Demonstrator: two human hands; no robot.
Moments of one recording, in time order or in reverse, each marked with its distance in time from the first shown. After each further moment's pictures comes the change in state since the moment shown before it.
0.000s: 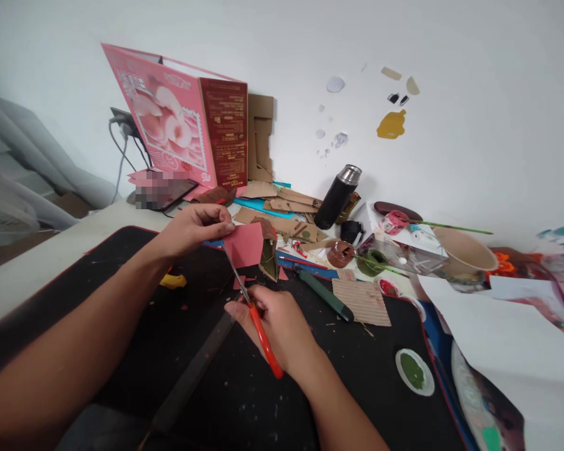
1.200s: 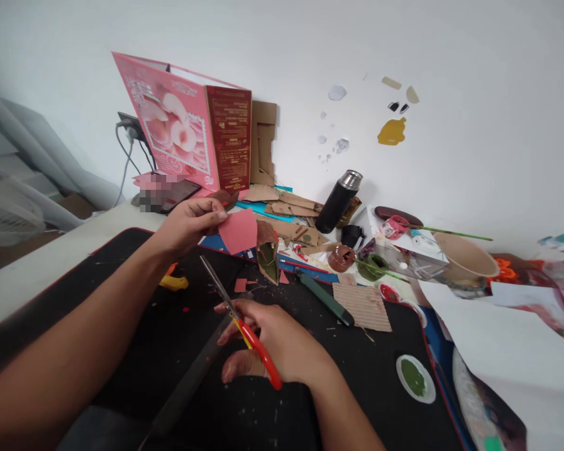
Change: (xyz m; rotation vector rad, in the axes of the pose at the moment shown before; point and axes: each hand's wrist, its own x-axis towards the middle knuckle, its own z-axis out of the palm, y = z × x) left_hand 0.004 -0.019 -0.011 -0.216 0.147 -0.019; right_hand -0.005 0.005 -0.008 0.318 -0.395 -0.124
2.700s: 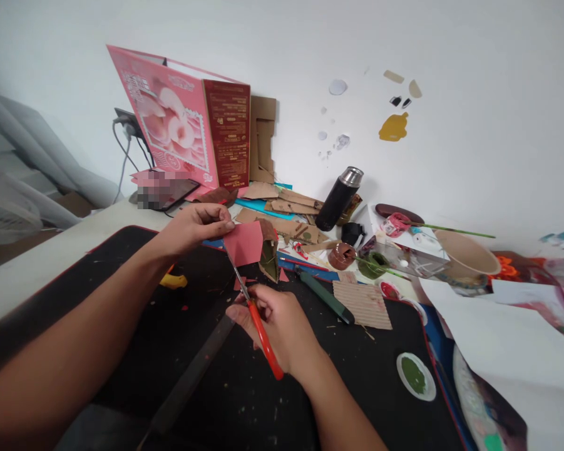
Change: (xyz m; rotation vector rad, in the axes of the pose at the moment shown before) left_hand -0.006 0.015 0.011 0.216 -0.125 -0.001; right_hand 0.006 0.001 0.004 -0.104 0.367 0.117
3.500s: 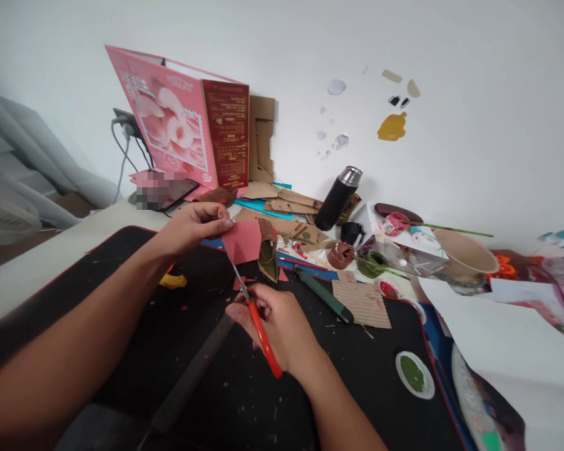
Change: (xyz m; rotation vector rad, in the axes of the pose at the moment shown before) left_hand 0.001 -0.003 0.000 0.012 0.038 0.015; right_hand 0.001 0.001 0.000 0.018 -0.004 0.001
